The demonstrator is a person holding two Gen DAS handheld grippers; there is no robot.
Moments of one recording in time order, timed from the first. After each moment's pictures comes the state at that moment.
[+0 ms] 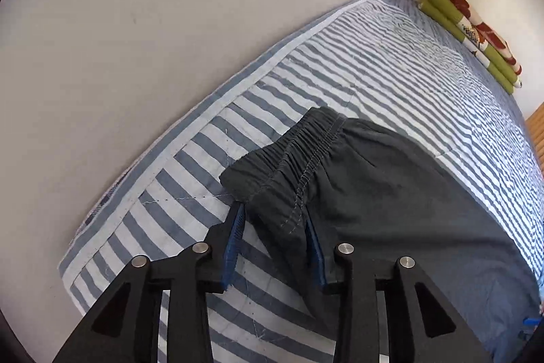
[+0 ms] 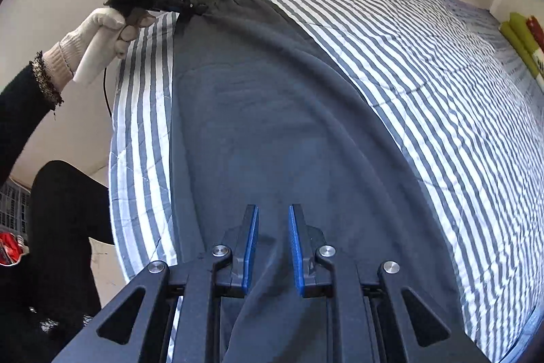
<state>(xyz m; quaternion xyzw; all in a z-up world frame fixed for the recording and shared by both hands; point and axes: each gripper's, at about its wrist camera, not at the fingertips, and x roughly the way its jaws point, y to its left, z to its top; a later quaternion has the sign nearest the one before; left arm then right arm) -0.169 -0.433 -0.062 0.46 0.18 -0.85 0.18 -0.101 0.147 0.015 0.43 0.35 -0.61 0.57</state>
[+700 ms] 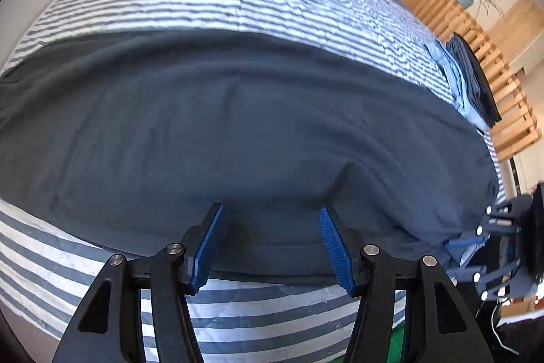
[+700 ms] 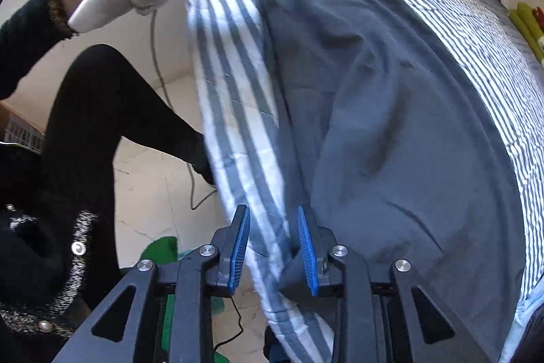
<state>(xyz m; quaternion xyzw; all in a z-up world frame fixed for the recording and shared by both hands) -0.138 -0.124 -0.069 0.57 0.08 -0.81 -0.16 -0.017 0.296 -0.017 0.44 0.41 -0.57 0.56</state>
